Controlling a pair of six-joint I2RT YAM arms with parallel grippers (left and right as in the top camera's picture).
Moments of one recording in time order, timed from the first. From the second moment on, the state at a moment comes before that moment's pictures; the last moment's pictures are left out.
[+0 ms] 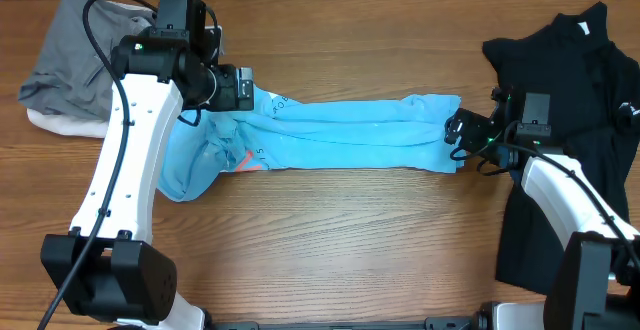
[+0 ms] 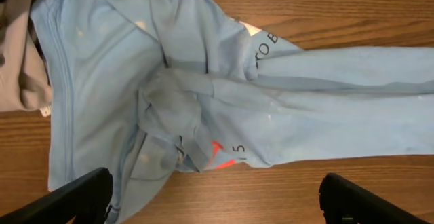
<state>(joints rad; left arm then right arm) -0.10 1.75 1.69 -1.16 0.08 -0.14 -0.10 1.58 0.86 -0.30 -0.19 0.29</state>
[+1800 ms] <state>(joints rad) -0.10 1.75 1.87 -1.24 0.04 -0.13 0.13 1.67 1.30 -0.82 -0.23 0.16</state>
